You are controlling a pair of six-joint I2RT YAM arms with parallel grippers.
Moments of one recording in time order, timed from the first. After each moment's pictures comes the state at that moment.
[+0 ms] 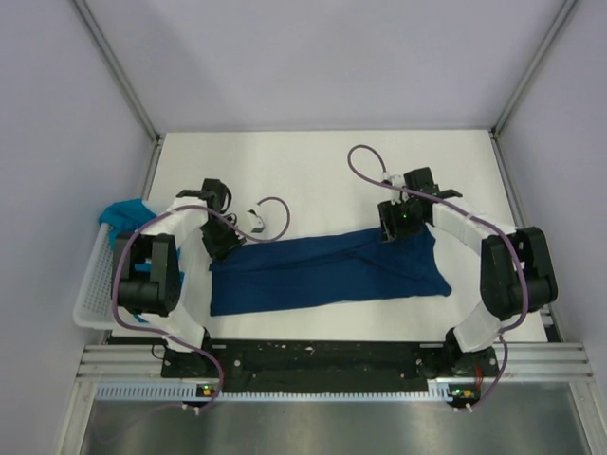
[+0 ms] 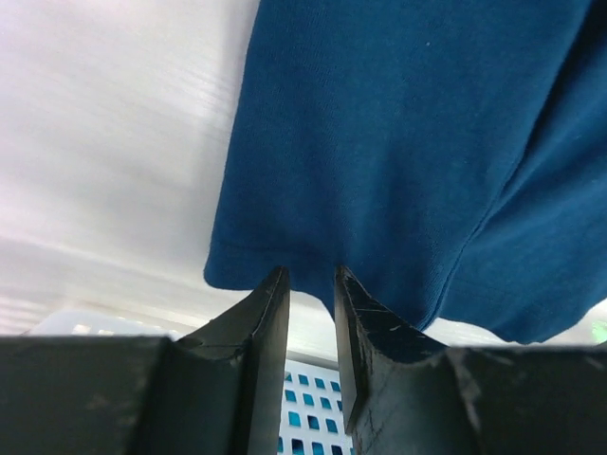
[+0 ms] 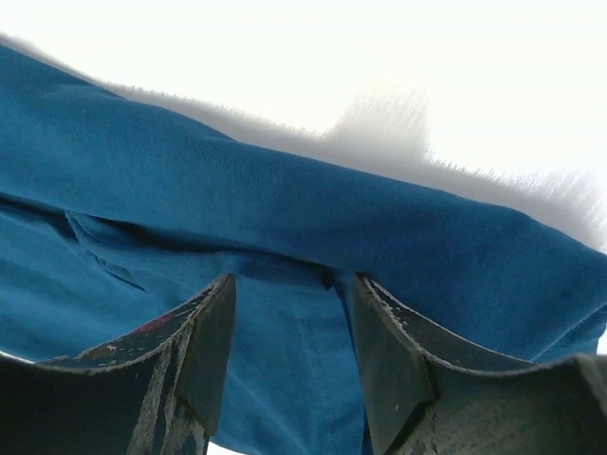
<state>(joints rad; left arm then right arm) -0.10 1.65 1.09 -0.90 0.16 0.98 0.27 1.62 1.03 -0.50 -0.25 -0.04</state>
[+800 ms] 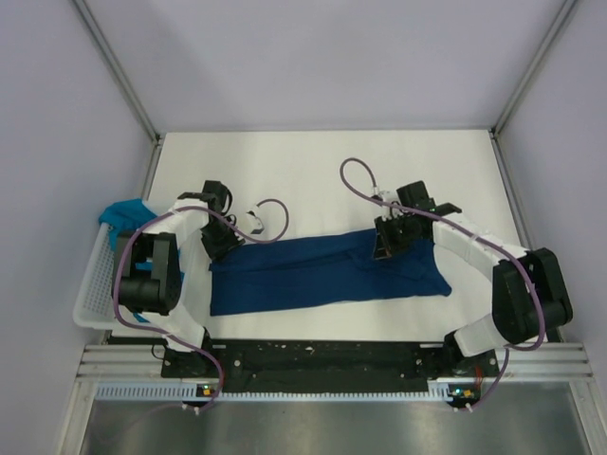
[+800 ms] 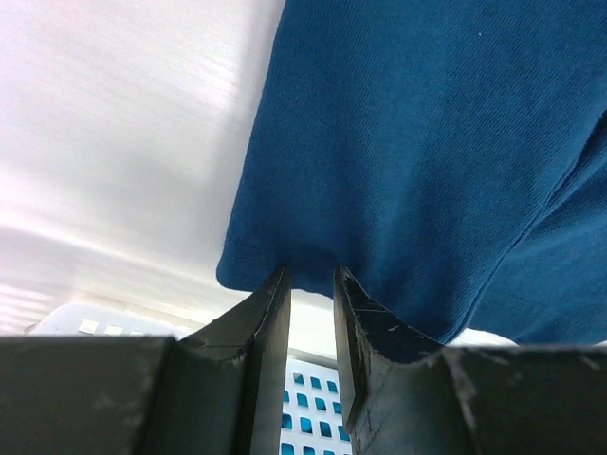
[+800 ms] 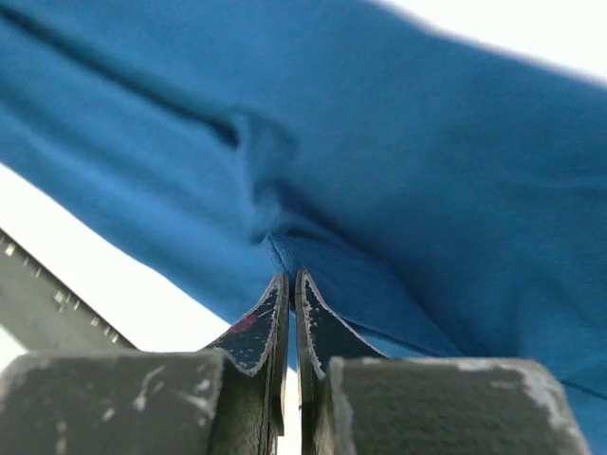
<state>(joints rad) -0.10 1.67 1.05 -0.84 0.09 0.97 0.33 1.48 0.93 -0.53 -0.41 0.01</state>
